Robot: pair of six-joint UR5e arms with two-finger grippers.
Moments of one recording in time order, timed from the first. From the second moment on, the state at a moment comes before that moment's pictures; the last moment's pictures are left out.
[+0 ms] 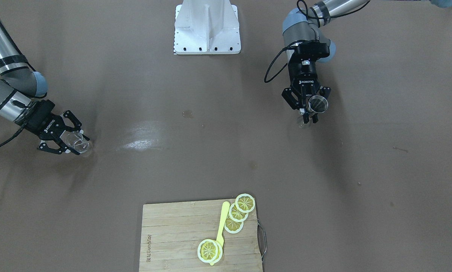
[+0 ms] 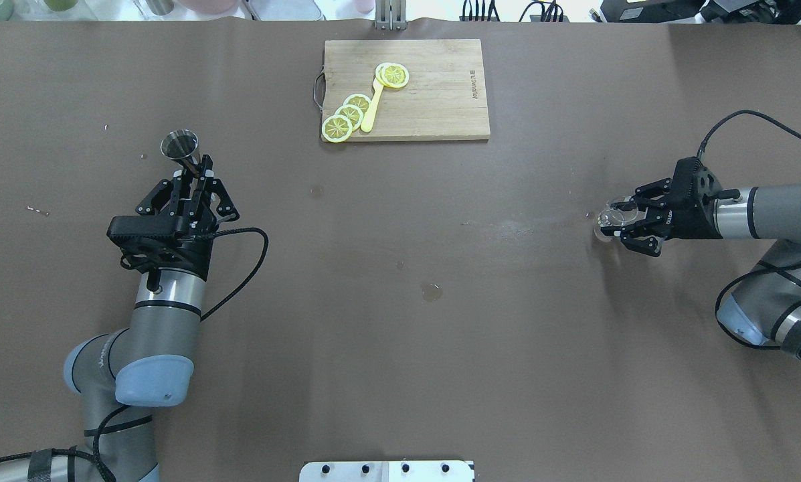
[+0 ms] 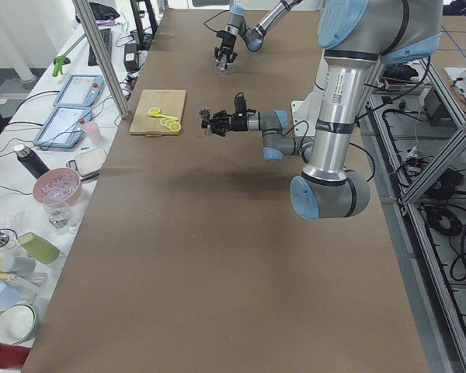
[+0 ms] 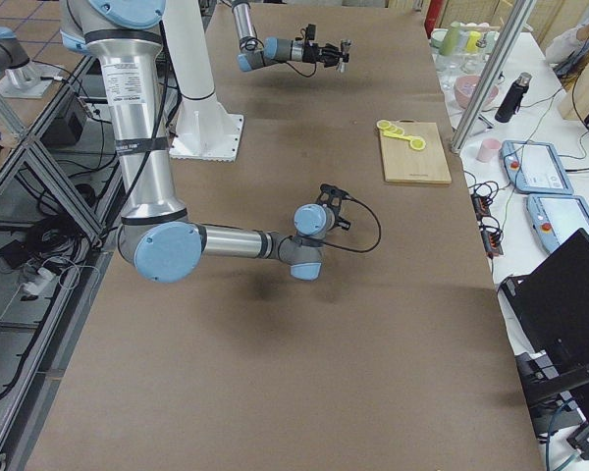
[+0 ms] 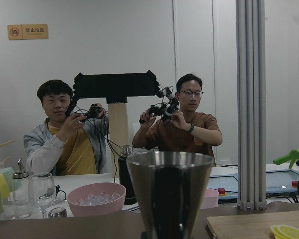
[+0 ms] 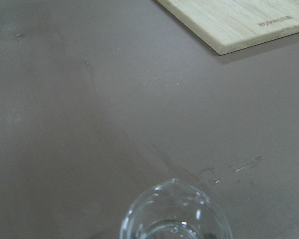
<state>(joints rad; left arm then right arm) -0.28 -1.84 -1.65 -2.57 -0.32 -1.01 0.84 -1.39 1.20 0.06 2.10 0.21</state>
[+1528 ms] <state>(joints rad) -0.20 -1.82 -1.57 -1.92 -0.12 -1.69 0.82 -1.36 1.20 0.08 2.06 0.21</state>
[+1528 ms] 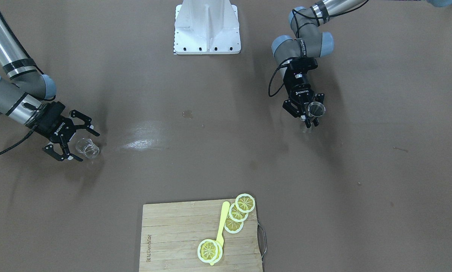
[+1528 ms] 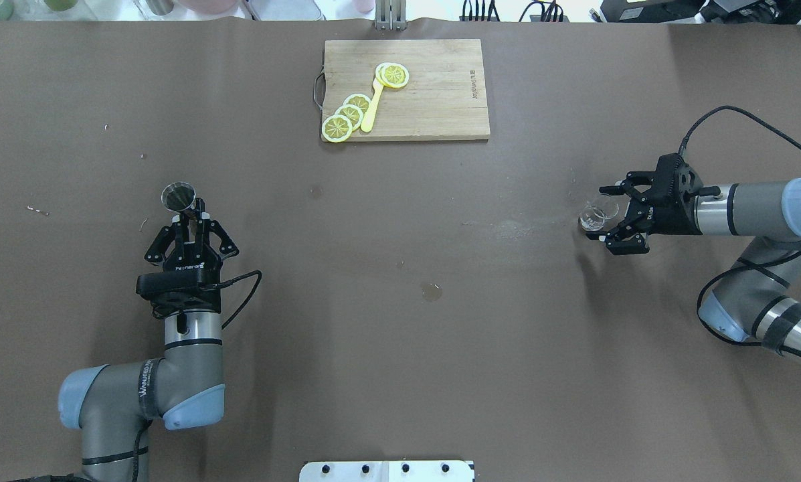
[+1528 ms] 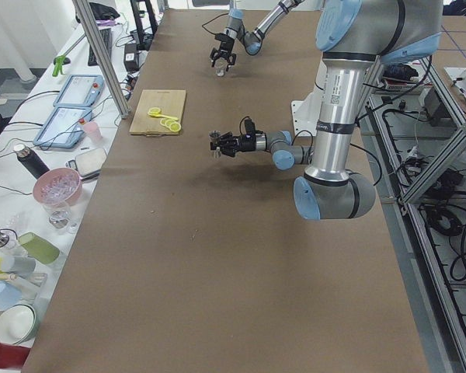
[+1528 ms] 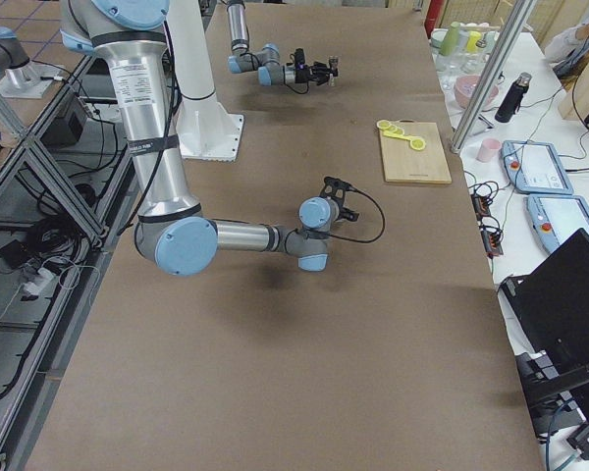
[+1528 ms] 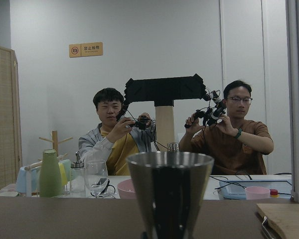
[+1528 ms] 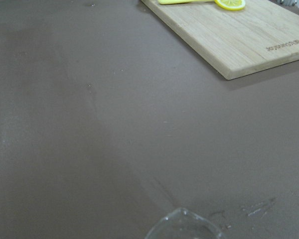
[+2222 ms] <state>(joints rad) -0.17 -1.82 -1.52 -1.91 -0.08 -1.75 0.92 -1.37 1.34 -0.04 2.15 0.24</state>
